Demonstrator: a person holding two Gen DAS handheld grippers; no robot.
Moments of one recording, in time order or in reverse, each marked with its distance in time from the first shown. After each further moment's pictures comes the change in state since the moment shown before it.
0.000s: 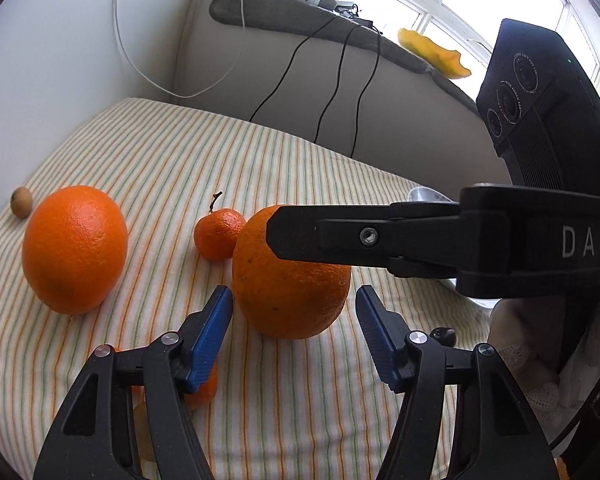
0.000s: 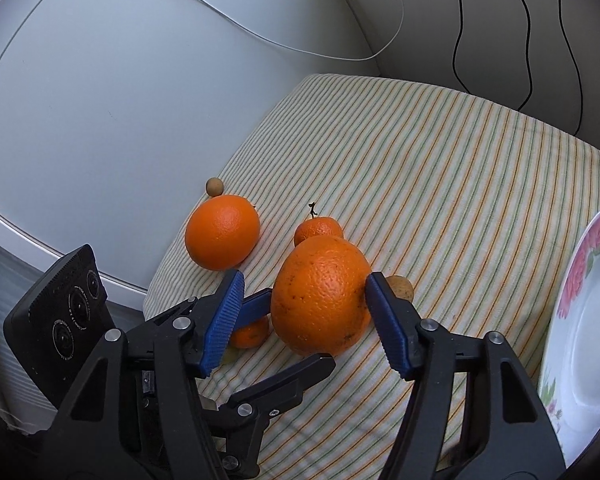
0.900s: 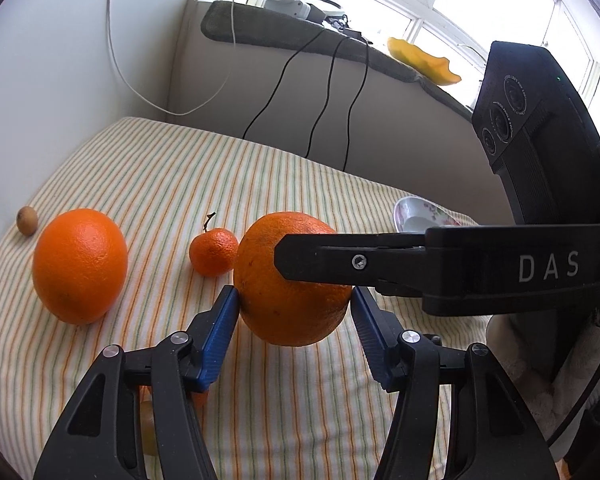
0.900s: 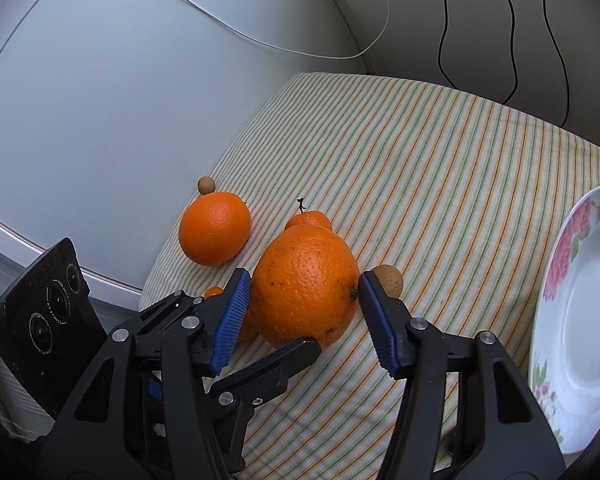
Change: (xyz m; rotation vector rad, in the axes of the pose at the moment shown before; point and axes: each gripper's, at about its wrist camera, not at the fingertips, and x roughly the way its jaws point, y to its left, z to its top) left arm -0.013 -0.013 0.003 0.023 -0.038 0.002; right arm -0.013 -0.004 -0.005 0.024 -0.001 -0.026
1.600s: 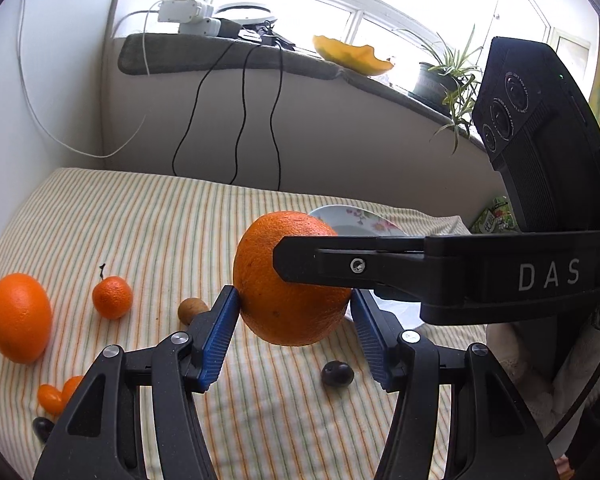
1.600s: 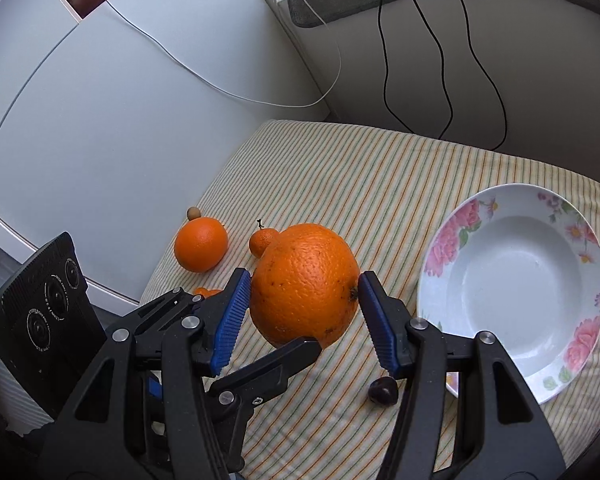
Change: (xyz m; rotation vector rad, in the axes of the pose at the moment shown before) left arm 0.009 -0.085 0.014 0.147 -0.016 -0.095; right arm -0.092 -0.030 -0.022 0.037 -0.134 -0.074
